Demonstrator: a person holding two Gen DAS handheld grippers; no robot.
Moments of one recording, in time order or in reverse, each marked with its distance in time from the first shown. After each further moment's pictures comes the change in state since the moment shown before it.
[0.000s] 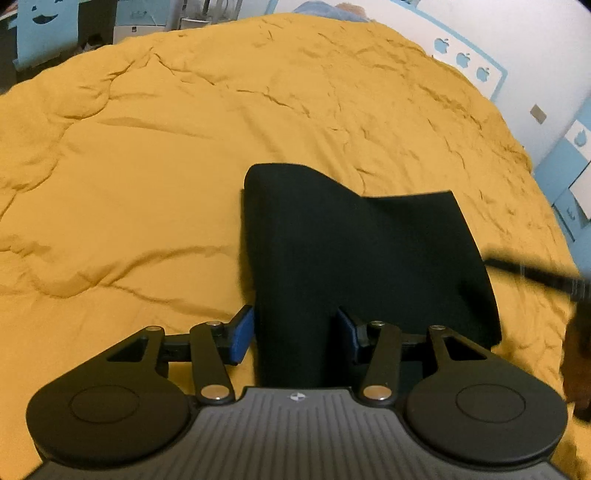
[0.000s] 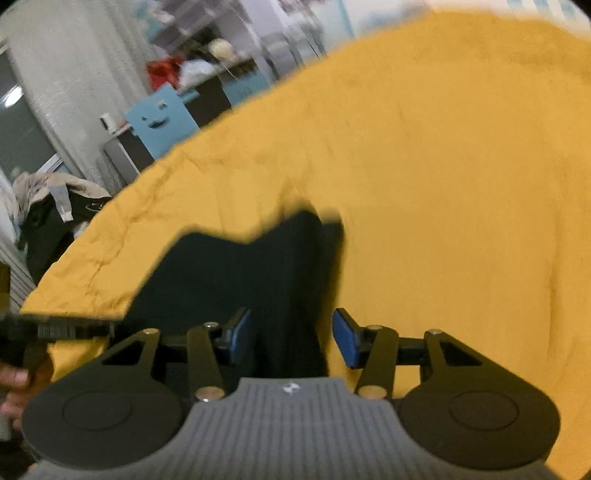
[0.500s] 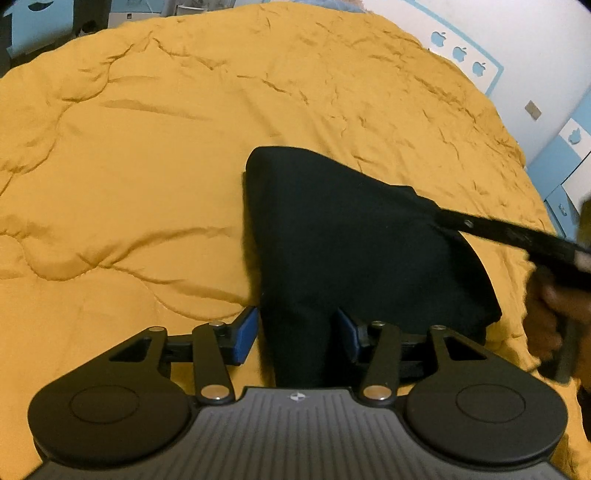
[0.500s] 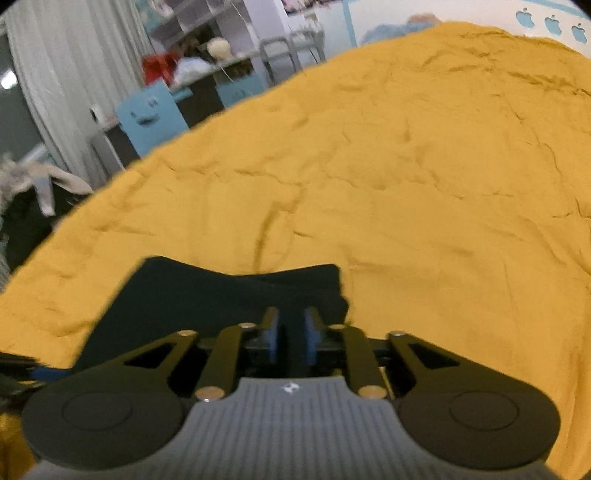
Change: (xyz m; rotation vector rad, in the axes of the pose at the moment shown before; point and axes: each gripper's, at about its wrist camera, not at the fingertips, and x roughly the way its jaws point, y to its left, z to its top) left arm 0.008 0.004 0.005 -0.012 0.035 -0.039; right arm 0.044 -0.010 0.006 -0.021 0.005 -0.018
